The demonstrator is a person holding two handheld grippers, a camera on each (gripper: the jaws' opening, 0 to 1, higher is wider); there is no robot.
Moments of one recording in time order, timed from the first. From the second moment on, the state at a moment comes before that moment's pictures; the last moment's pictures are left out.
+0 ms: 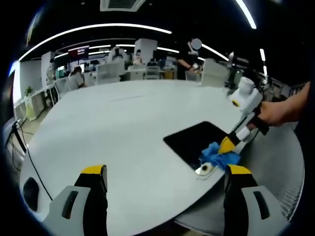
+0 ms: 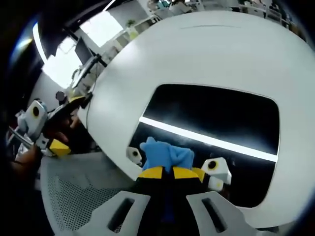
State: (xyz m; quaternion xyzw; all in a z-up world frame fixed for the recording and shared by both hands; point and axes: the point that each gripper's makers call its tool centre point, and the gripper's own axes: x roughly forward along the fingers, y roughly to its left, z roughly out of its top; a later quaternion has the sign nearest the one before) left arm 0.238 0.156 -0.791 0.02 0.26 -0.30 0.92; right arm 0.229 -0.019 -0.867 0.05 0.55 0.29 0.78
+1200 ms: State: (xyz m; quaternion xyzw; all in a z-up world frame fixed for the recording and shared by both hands) left arm 0.245 0.131 -0.792 0.01 0.24 -0.31 0.92; right arm 0.240 -0.049 -0.867 0.08 0.56 0.27 0.78
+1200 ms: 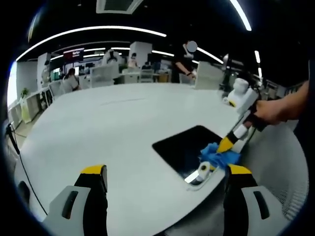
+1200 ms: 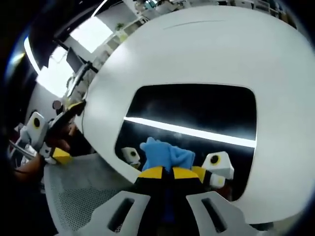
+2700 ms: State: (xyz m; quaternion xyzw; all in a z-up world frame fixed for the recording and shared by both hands) left arm 0.242 0.132 -0.800 0.00 0.27 -0.31 0.91; right arm 0.359 -0.039 -0.870 0.02 0.55 0.26 0.79
